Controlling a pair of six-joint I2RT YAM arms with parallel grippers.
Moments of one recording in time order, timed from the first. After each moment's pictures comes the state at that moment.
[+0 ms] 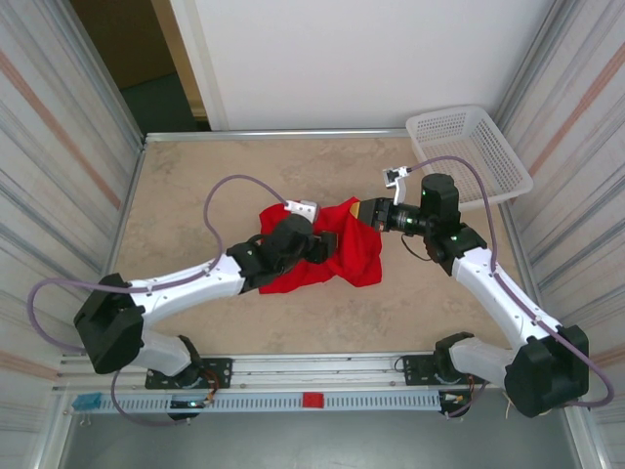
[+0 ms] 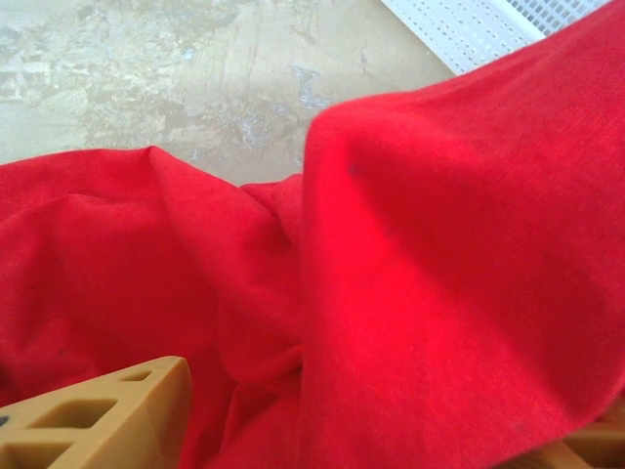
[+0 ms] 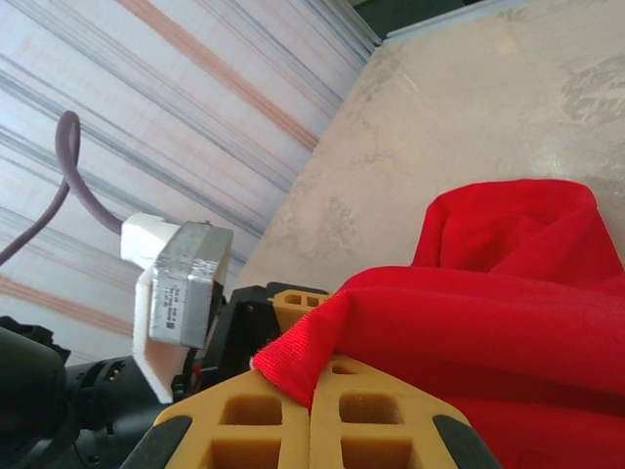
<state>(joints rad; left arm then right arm) -0.95 1.41 0.94 -0.12 -0.27 -0.52 0.35 1.12 0.85 -0.06 -0.73 0.60</state>
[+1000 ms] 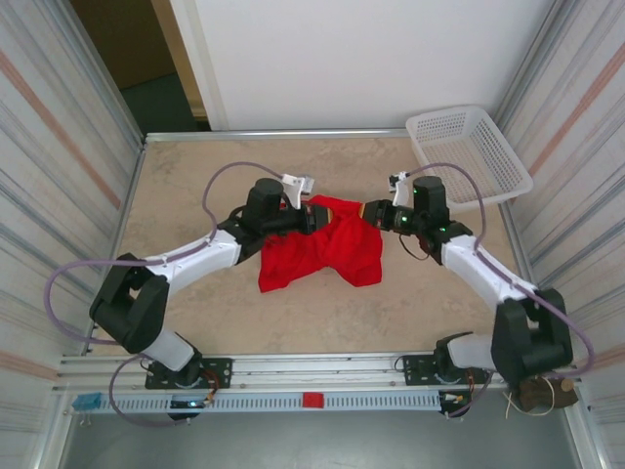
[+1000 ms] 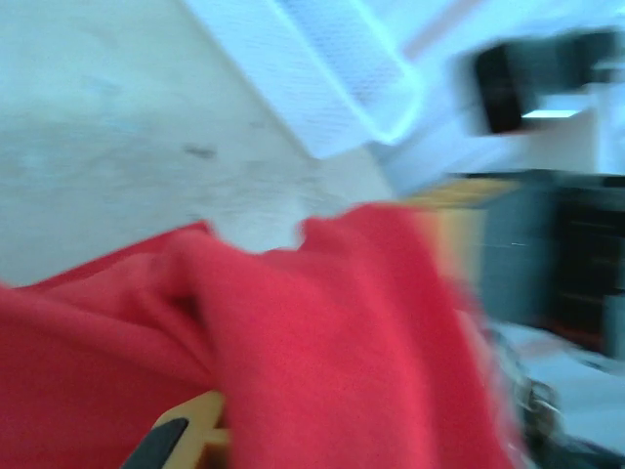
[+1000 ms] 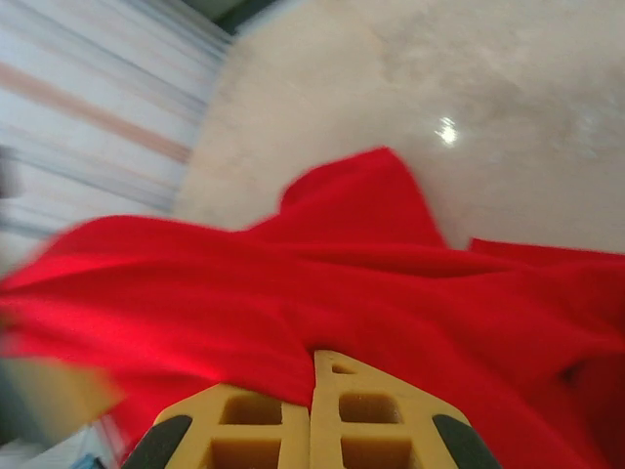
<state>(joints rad) -0.64 1.53 0.97 0.21 0.51 -0.59 0.28 1.34 0.81 -0.04 -0.56 0.60</state>
